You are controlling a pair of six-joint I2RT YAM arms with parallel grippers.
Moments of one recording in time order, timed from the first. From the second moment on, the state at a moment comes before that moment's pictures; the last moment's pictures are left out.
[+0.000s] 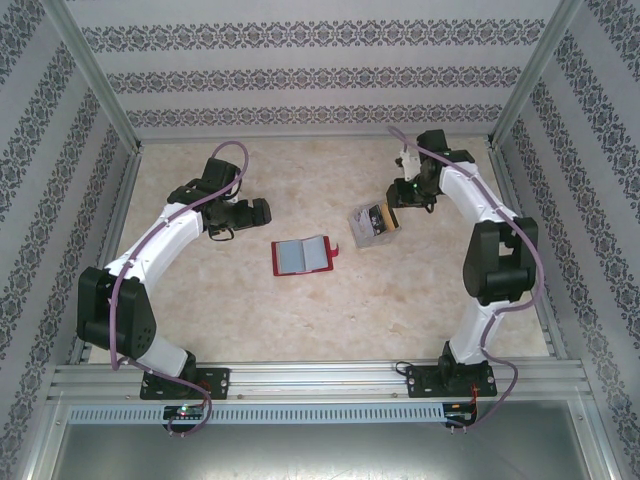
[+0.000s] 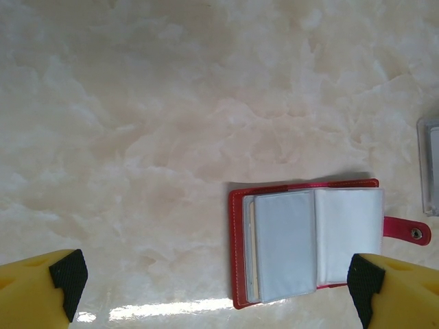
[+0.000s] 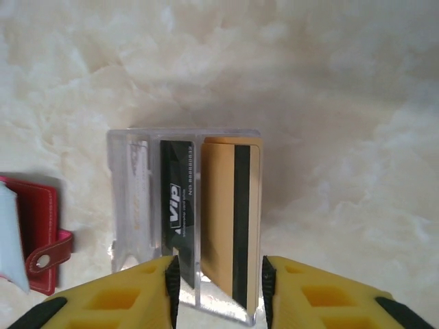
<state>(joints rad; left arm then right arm) -0.25 1.53 1.24 -0.76 0.10 -0.45 0.09 1.85 1.55 -0.90 -0.30 0.01</state>
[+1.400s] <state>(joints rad) -0.17 1.50 1.09 -0.71 0.24 -0.57 0.74 2.12 1.61 -0.76 -0.17 0.55</state>
